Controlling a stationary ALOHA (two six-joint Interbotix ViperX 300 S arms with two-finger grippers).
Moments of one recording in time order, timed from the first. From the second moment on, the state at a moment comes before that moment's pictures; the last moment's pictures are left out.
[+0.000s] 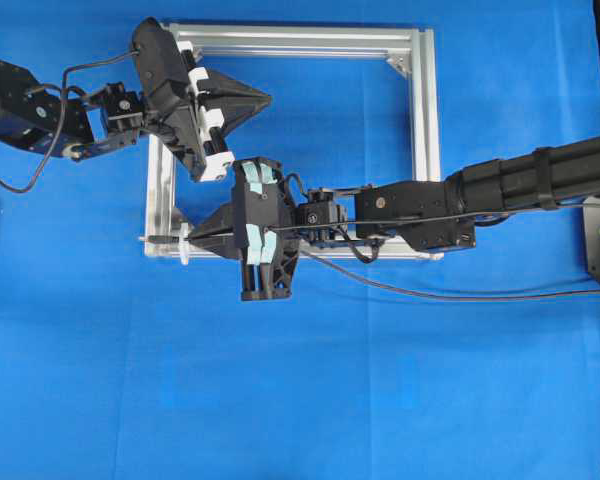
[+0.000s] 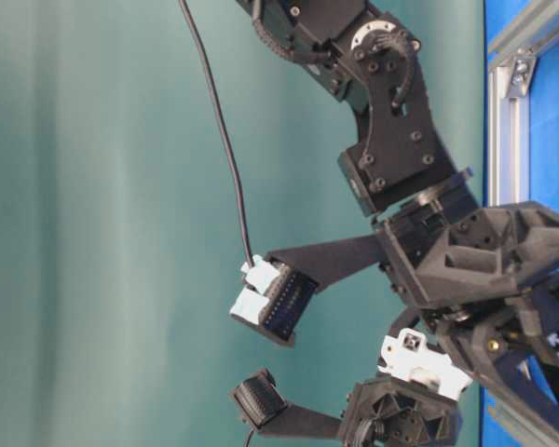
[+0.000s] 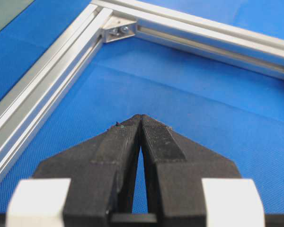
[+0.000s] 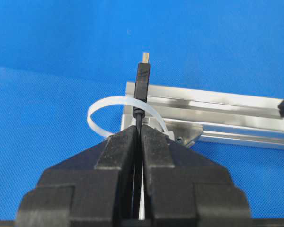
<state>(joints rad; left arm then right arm) 0.27 0.14 0.87 -0.09 -0.77 0.00 0.02 0.40 0.37 -0.01 -0.37 0.09</state>
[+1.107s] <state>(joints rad) 0.29 -0.22 1.27 -0.09 -0.76 0.01 0.02 0.40 0.37 -0.01 -0.37 0.09</state>
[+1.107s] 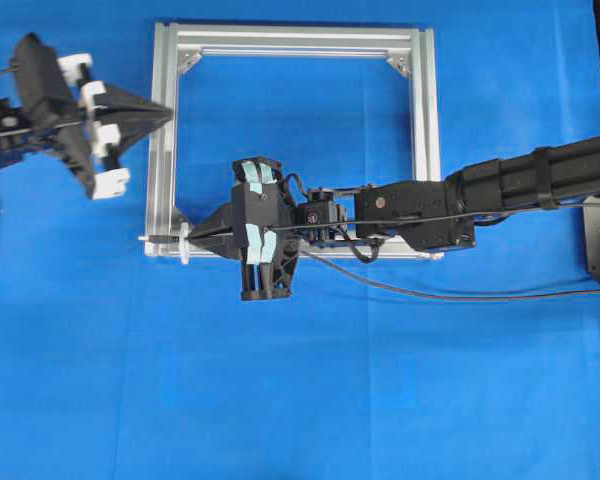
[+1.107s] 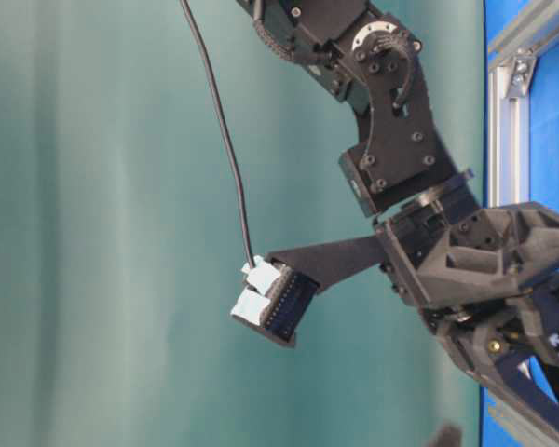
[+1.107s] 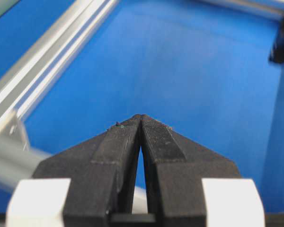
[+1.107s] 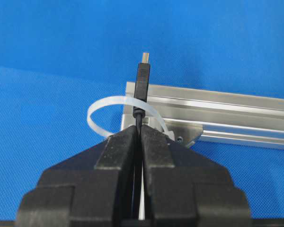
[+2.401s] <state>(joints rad) -0.13 -0.57 1.39 -0.08 -0.55 0.00 0.02 0.40 0.37 -0.01 -0.37 0.09</state>
